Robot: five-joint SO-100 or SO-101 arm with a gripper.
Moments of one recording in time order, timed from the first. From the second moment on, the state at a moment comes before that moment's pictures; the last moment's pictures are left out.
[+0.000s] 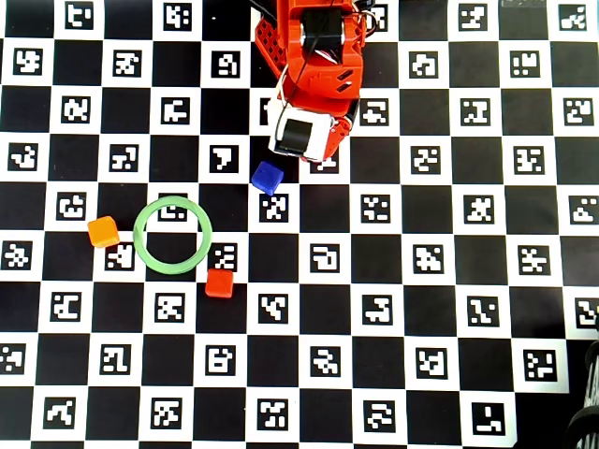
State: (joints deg) arm -1.7 189.7 179.3 74.3 -74.1
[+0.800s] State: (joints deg) arm -5.3 189.7 177.7 73.9 -63.3
